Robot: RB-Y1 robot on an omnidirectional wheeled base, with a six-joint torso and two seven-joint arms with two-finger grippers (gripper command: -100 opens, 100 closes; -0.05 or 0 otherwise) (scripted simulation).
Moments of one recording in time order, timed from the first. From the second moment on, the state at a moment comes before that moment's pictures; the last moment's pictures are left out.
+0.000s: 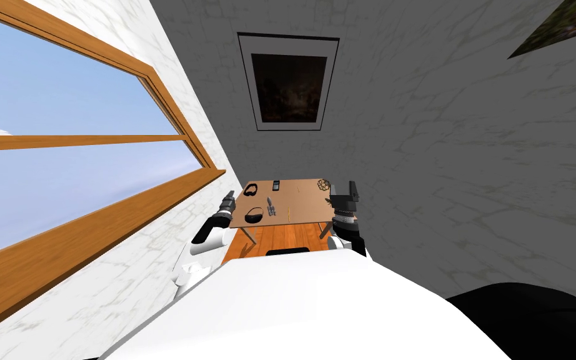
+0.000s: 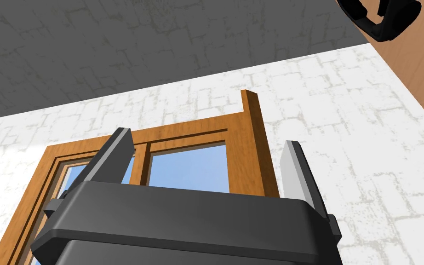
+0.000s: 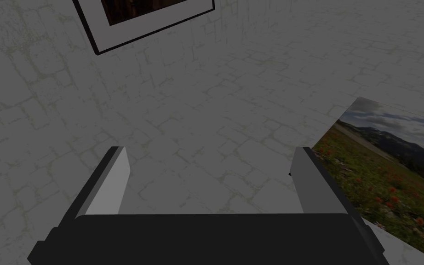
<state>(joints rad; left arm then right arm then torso) 0.27 0.15 0.22 -2.06 0.14 0.34 -0.18 0.54 0.02 0.07 -2.20 -0.06 -0.62 -0.14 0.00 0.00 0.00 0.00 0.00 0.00</state>
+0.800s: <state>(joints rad) 0.21 0.16 0.26 -1.95 0.15 0.54 -0.15 0.54 0.02 0.07 -2.20 -0.06 -0.62 -0.14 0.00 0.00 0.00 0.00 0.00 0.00</state>
